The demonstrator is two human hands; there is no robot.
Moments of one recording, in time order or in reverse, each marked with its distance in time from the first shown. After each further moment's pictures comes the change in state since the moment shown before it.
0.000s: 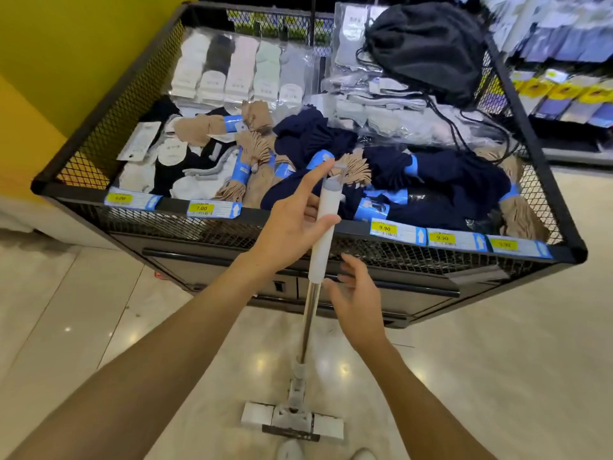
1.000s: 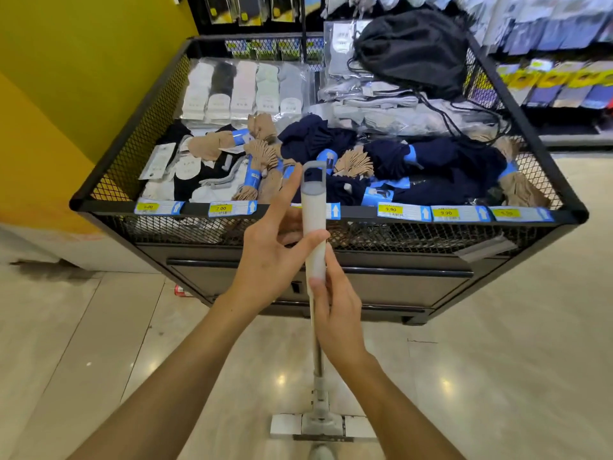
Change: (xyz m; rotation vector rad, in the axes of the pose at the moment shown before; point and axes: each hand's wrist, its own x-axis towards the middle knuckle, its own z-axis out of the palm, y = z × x) left_hand -0.092 0.035 -0.026 -0.071 0.233 0.129; right_hand -0.070 -0.029 0.055 0.100 0.094 -0.294
